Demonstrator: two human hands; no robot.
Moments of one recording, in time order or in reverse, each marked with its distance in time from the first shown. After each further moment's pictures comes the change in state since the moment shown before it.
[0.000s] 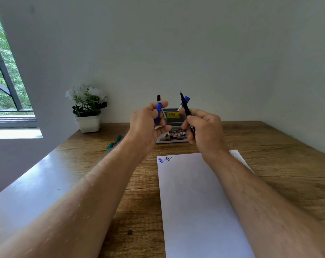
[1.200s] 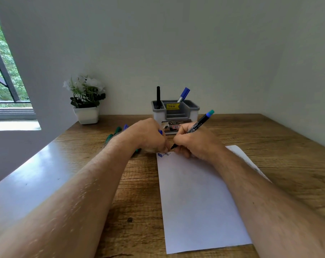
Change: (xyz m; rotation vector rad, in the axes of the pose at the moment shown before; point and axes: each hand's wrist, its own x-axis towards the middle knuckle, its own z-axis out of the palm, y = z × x) left_hand 0.007 -0.009 -0.016 1.462 -0.294 -0.172; right_hand -0.015 0.009 -0.004 -0.504 -0.360 0.198
